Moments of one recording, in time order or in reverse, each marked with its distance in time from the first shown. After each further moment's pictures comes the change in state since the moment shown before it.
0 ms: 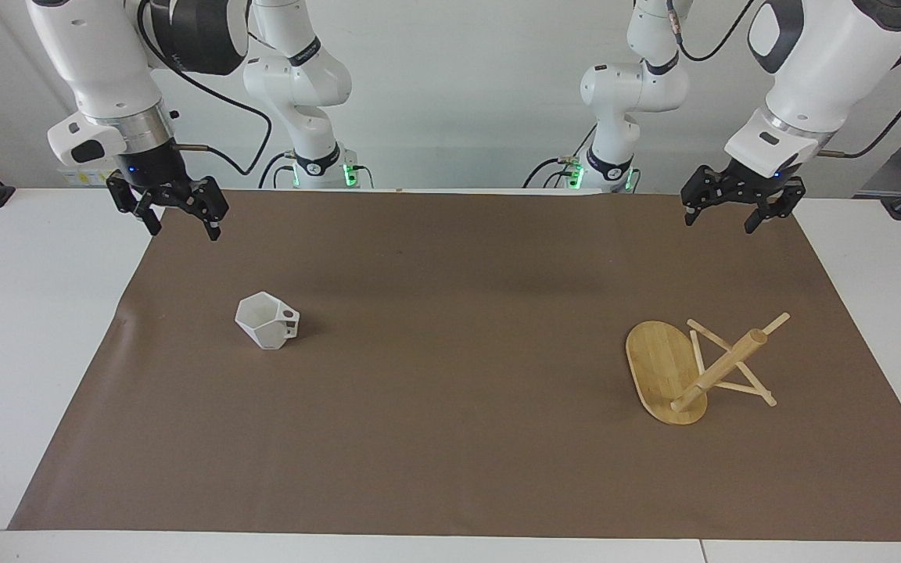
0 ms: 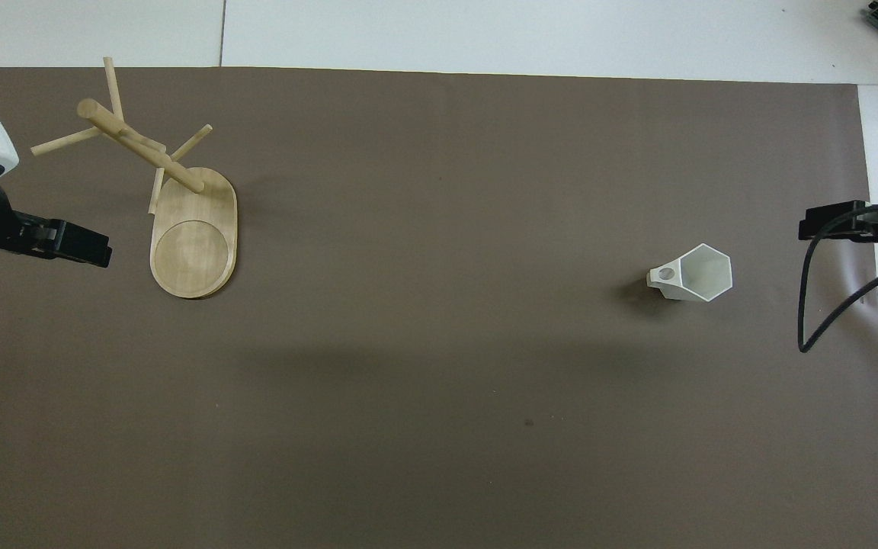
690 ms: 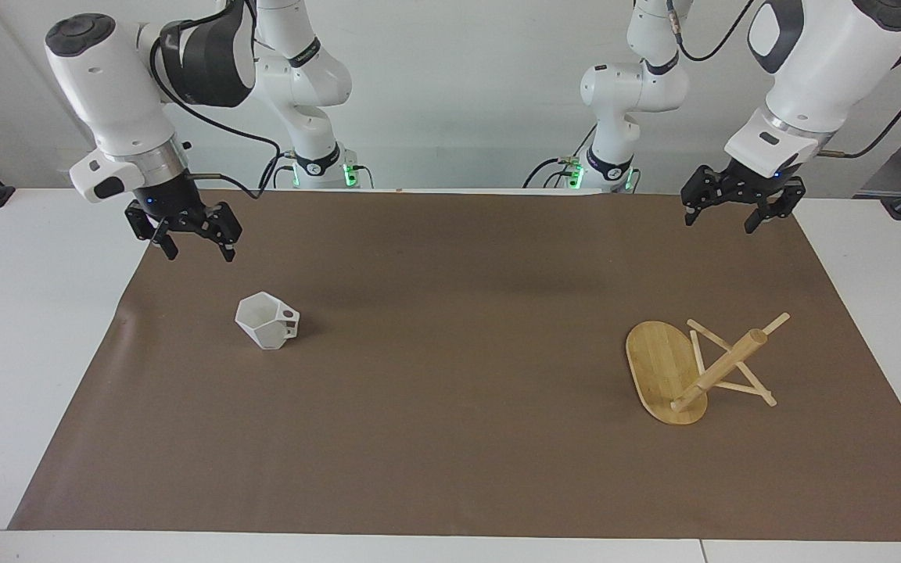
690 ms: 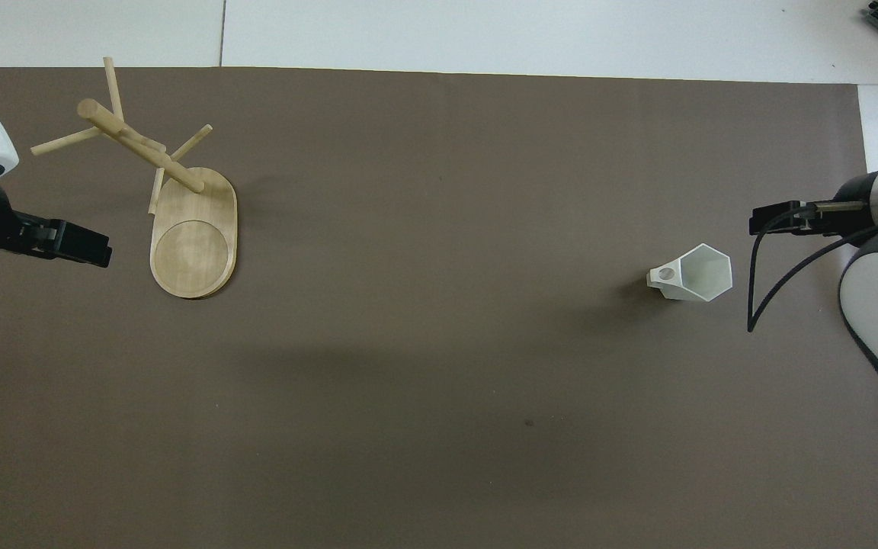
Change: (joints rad) left arm 0.000 0.000 0.000 0.000 0.000 0.000 0.000; right arm 0.001 0.096 0.000 -0.088 0.021 0.182 -0.086
